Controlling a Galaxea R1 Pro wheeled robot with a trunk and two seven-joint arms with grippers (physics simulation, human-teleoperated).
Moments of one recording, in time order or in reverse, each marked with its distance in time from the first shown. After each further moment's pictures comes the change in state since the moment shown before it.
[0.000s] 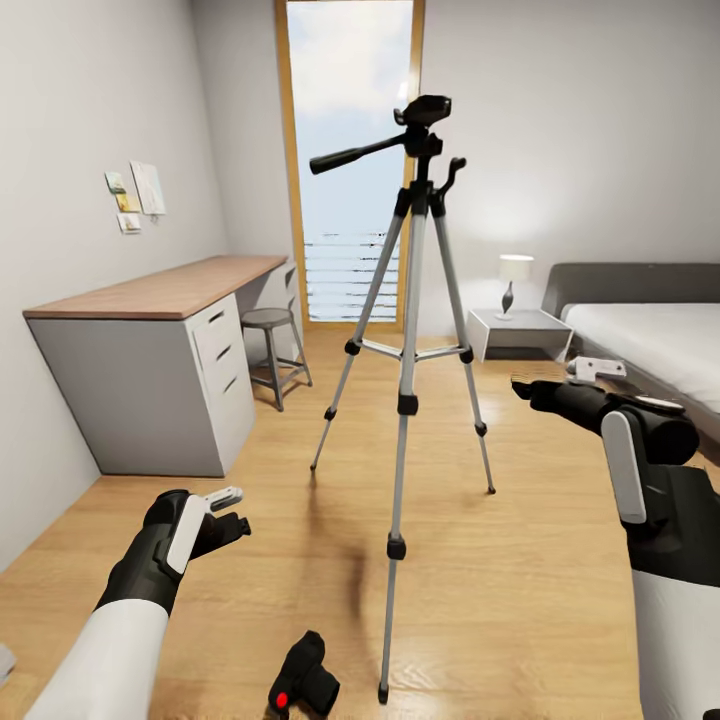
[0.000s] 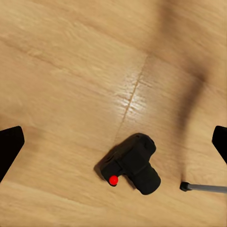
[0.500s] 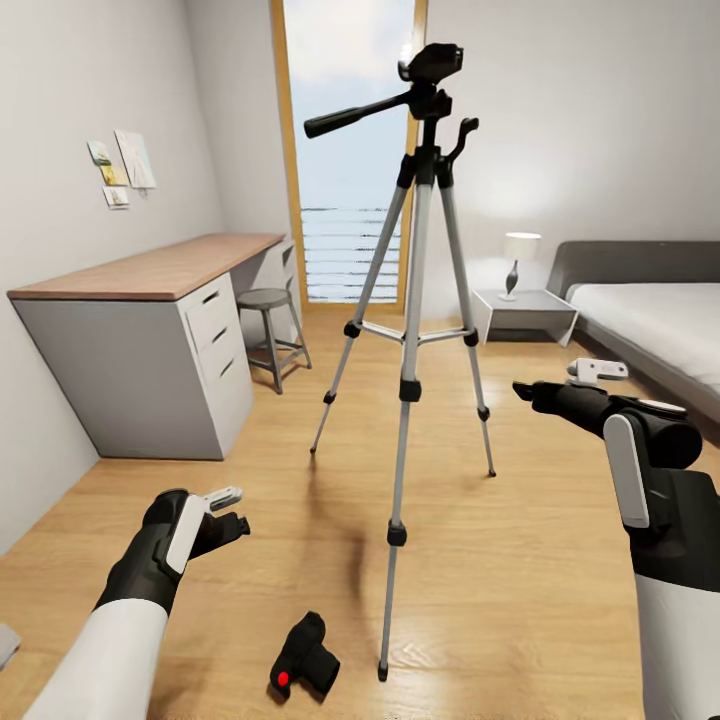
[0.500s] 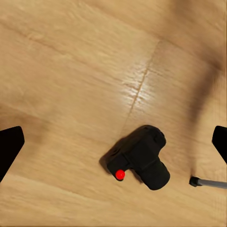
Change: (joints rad) left arm -0.001 0.002 0.001 0.000 -0.001 0.000 0.000; right arm 0.013 -0.005 0.001 -0.018 -0.003 -0.001 0.001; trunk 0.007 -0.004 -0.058
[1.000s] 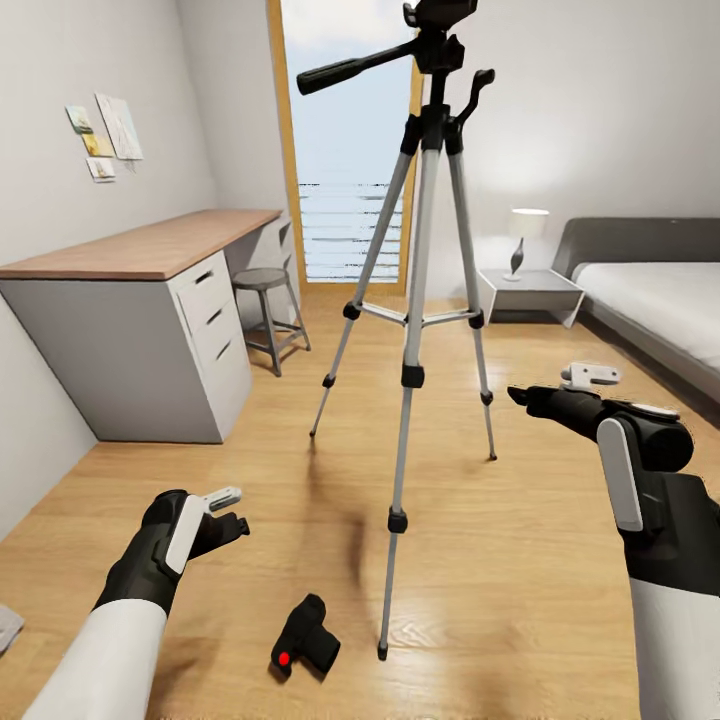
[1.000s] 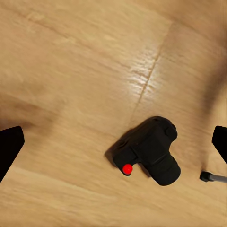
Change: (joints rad) left arm 0.001 0.003 -0.001 0.000 0.001 0.000 -0.002; right arm 0.011 0.014 0.005 0.009 0.002 -0.006 0.000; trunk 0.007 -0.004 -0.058
